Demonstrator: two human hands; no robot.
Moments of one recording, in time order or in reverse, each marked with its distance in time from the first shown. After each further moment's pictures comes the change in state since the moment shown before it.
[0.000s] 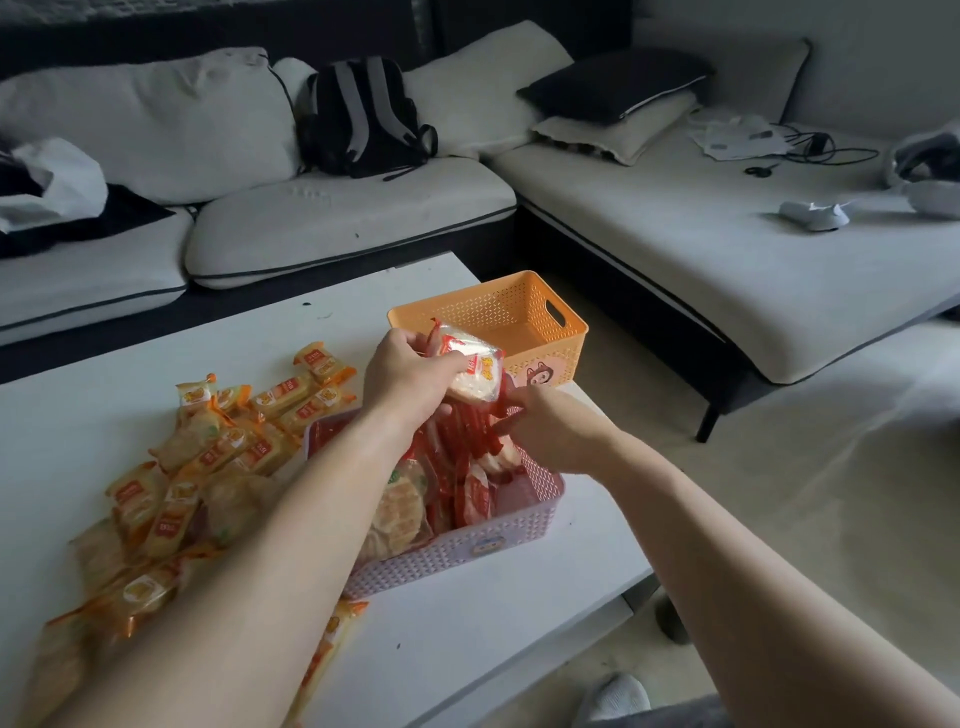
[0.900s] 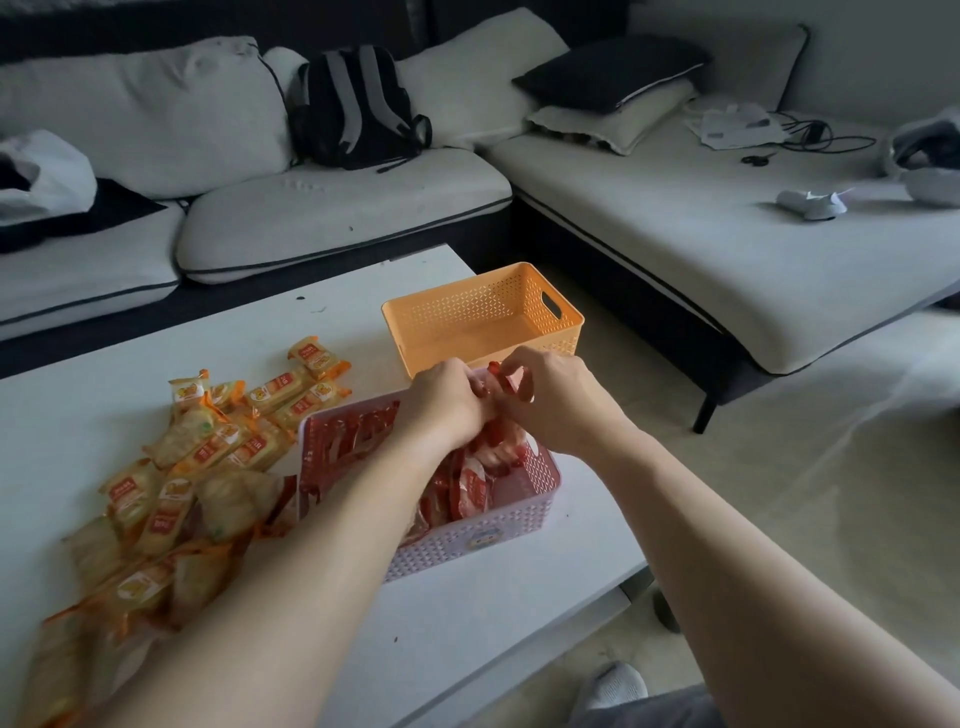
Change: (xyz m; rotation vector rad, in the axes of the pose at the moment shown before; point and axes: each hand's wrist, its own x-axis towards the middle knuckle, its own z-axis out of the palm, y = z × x) left_hand -0.010 -0.013 0.032 0.601 -0.240 0.144; right_hand -0.003 0.006 -0.007 -0.264 0.379 -0.168
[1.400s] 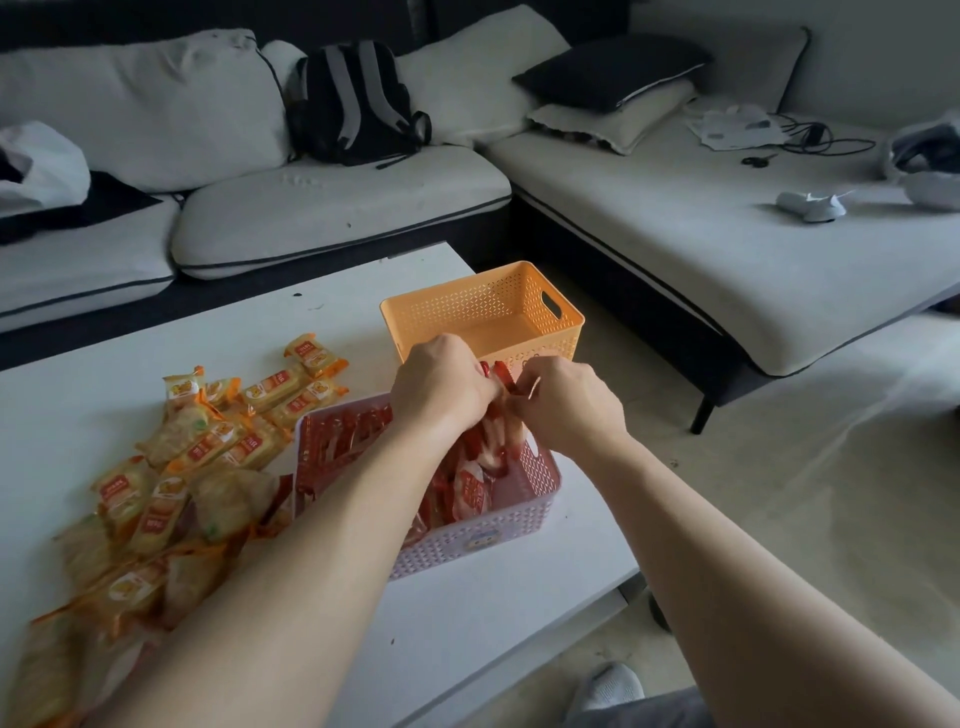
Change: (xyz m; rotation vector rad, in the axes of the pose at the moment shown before) left_hand 0.011 0.007 -0.003 0.048 0.185 0.014; right_hand 0.002 -0.002 0.005 -0.044 -0.001 0.249
